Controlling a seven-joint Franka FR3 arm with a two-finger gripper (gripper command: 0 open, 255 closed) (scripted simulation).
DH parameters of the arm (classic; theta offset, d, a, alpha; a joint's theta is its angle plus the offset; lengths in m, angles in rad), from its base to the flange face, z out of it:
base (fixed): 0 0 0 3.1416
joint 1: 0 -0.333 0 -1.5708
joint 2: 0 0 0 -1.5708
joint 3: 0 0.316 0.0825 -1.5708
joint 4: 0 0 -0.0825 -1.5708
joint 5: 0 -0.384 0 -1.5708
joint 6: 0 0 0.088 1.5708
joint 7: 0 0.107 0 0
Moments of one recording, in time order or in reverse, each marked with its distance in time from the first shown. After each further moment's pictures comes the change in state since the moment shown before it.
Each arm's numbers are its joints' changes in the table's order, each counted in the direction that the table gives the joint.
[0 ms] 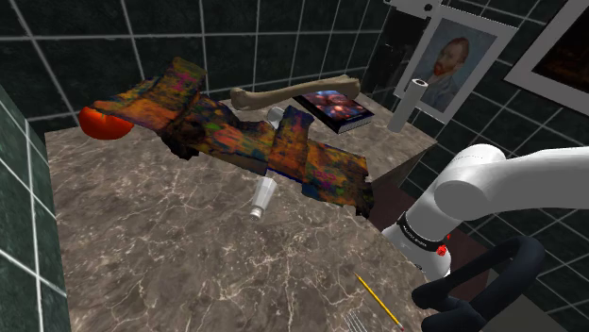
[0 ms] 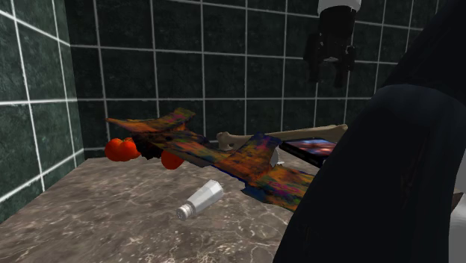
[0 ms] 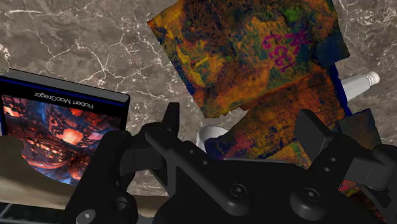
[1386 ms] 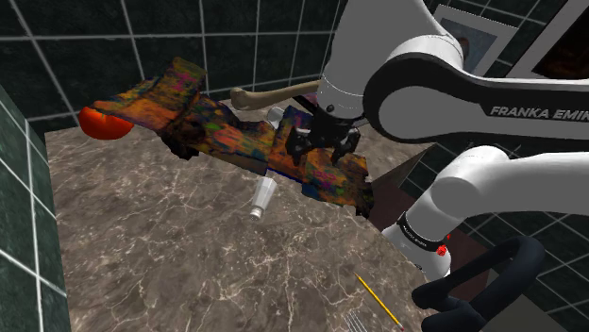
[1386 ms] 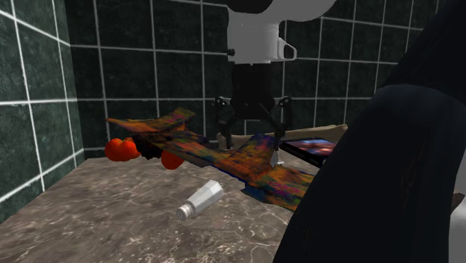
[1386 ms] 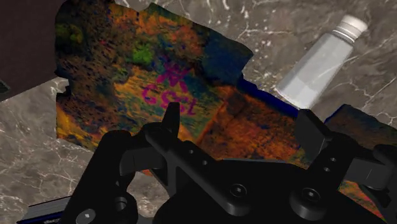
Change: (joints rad) arm 0.092 0.036 0.752 0.179 -0.364 0.333 0.981
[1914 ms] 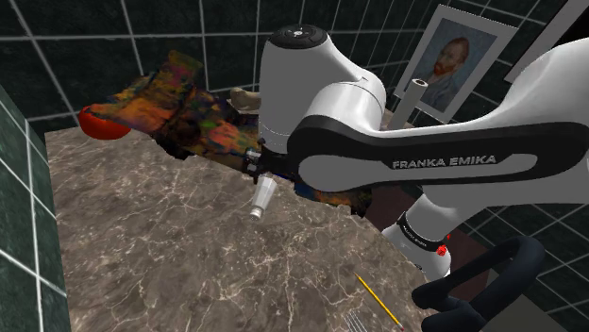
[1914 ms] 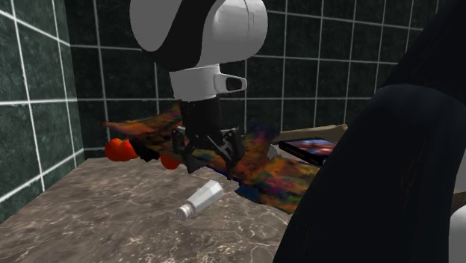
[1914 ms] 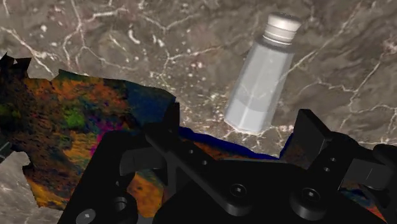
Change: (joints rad) arm 0.308 -0.203 0.430 -0.183 -0.004 0.142 0.414
